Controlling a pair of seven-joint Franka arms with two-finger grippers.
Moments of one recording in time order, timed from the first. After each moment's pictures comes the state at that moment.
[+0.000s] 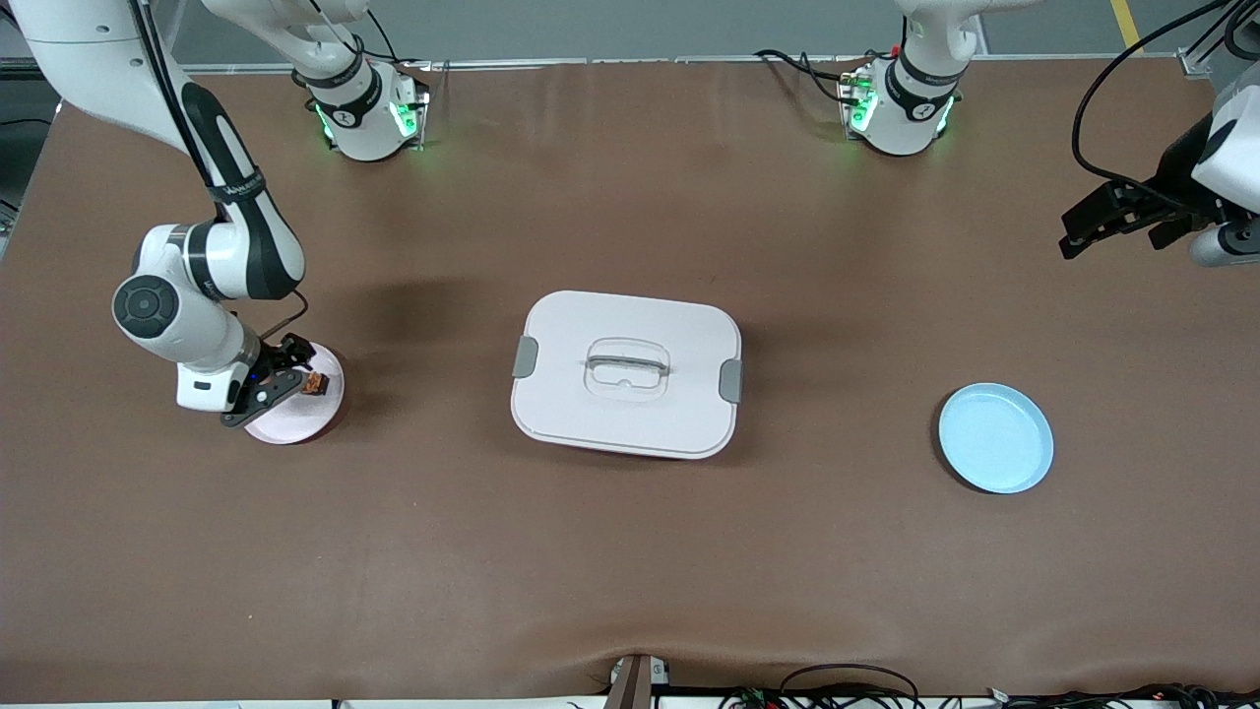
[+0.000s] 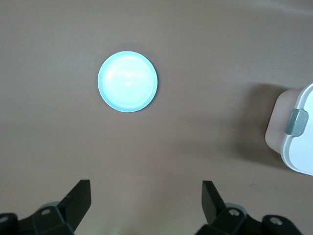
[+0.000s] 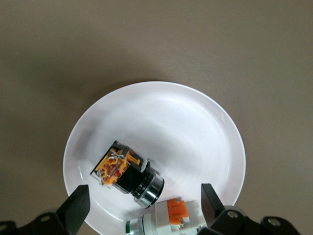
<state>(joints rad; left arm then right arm) 0.12 -0.04 -0.19 -1.58 0.00 1.55 -0.18 -0.03 0.35 -0.04 -2.17 -0.16 2.48 -0.44</state>
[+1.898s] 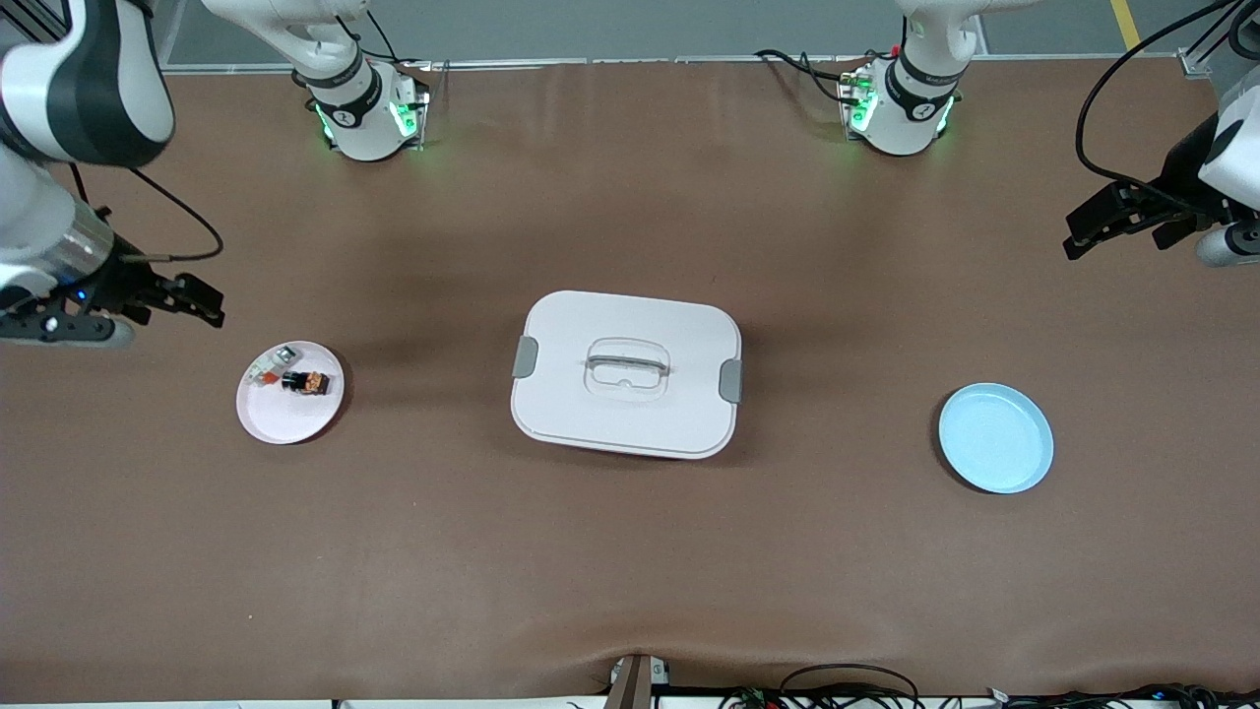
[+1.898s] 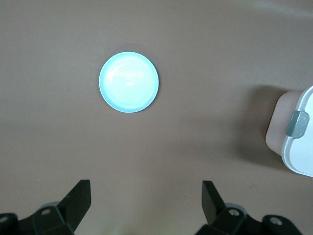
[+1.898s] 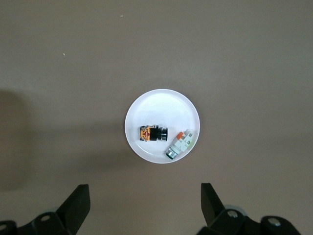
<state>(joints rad) 0.12 -0.04 -0.19 -1.58 0.00 1.55 -0.18 -0.03 -0.09 -0.02 -1.97 -0.04 1.91 0.01</state>
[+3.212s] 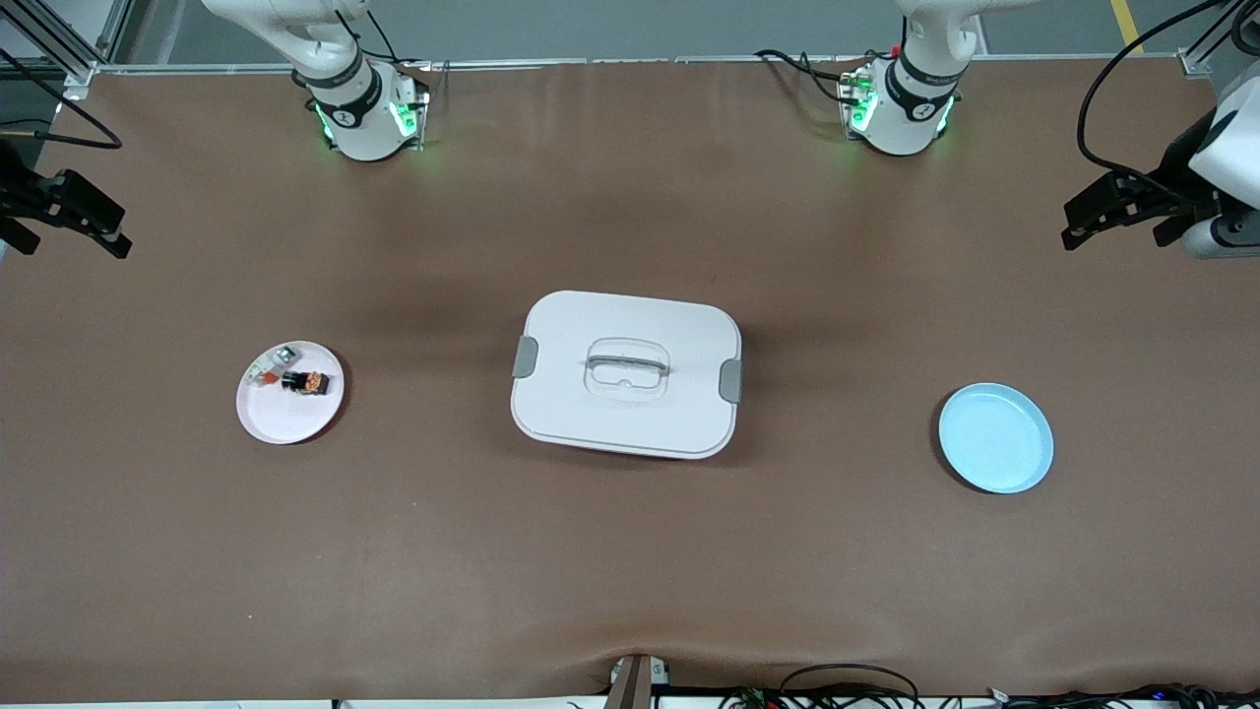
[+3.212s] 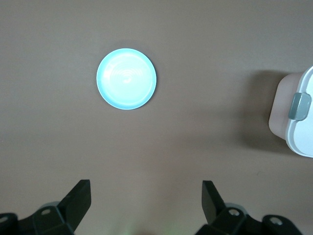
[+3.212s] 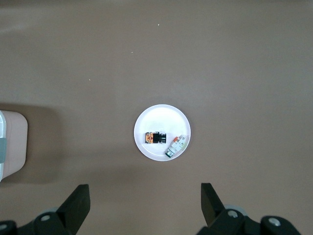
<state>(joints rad) 0.12 -0.05 -0.19 -1.57 0.00 1.52 -0.10 -0.03 -0.14 -0.01 -1.70 -0.03 1.67 0.01</state>
